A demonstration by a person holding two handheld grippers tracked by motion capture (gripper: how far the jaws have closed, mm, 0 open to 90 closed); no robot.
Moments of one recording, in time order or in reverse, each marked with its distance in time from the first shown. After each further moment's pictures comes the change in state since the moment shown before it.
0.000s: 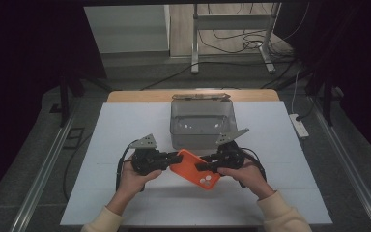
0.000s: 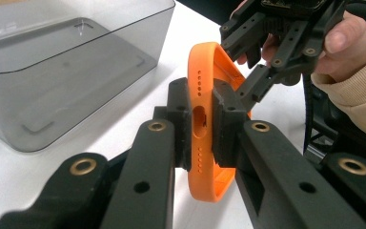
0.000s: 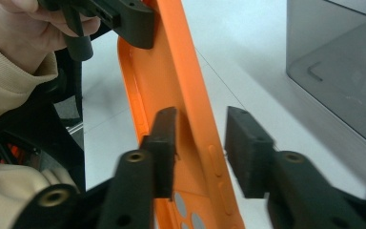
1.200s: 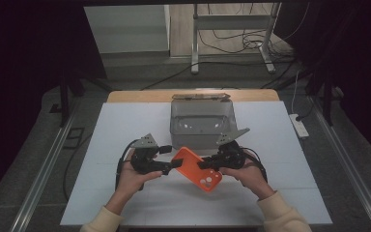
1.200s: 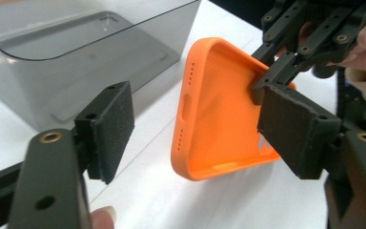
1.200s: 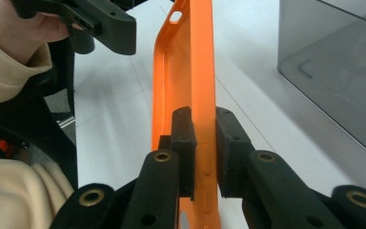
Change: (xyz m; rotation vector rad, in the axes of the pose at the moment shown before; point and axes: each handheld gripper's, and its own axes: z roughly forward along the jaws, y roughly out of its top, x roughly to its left) left arm 0.006 -0.004 0.003 0.013 0.094 -0.004; right arm 0.002 0.001 -0.004 0.023 -0.031 -0.023
